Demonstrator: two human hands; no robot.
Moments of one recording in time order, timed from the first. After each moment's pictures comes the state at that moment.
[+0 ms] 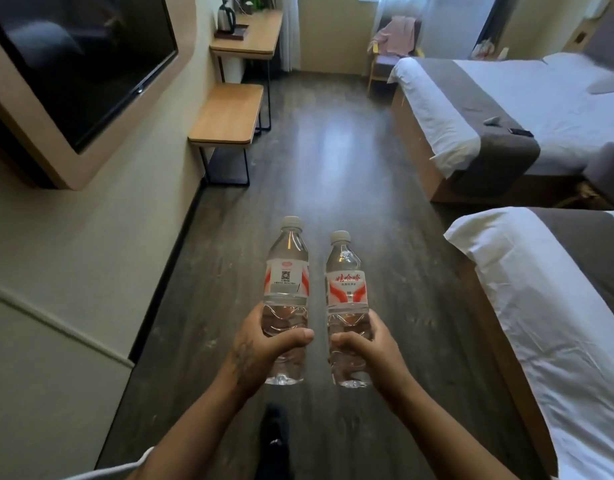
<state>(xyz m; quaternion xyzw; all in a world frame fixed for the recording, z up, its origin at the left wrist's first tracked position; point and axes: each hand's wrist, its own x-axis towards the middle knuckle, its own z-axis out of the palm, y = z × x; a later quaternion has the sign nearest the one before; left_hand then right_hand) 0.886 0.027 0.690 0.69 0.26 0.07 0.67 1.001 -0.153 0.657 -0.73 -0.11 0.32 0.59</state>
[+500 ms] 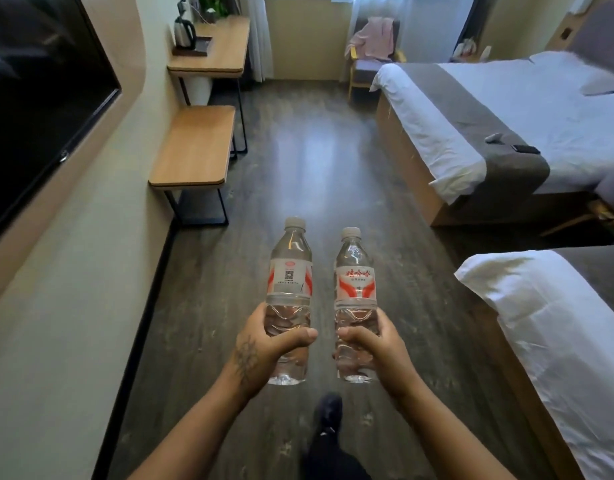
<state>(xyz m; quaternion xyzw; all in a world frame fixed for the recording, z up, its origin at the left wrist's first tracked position) 1.245 0.264 0.701 0.69 0.24 0.03 0.68 1.345 0.074 0.667 -0.72 -0.05 0.28 0.63</state>
